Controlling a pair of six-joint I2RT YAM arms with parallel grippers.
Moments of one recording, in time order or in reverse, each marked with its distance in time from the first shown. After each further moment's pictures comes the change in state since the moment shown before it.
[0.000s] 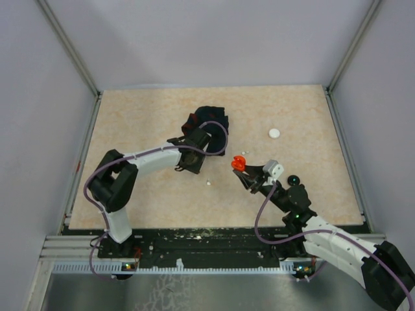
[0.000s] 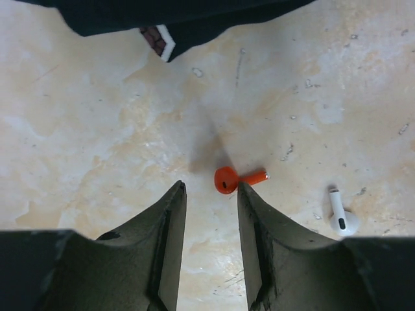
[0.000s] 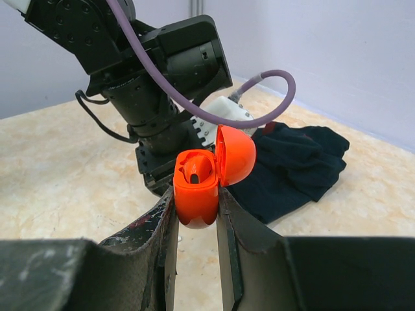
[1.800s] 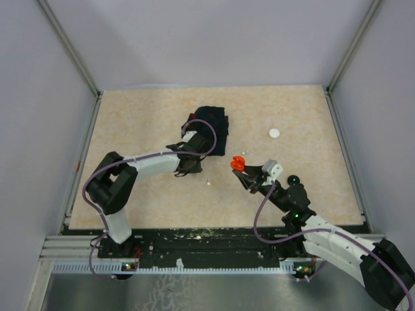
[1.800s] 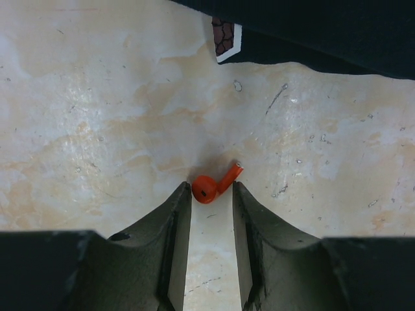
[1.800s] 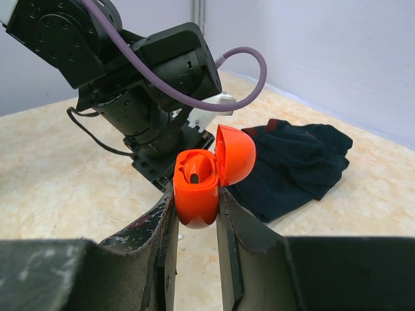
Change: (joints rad) left arm -0.015 -0.034 -0.103 0.117 -0.134 -0.469; right arm 0.000 0.023 0.000 0.016 -0.008 0.001
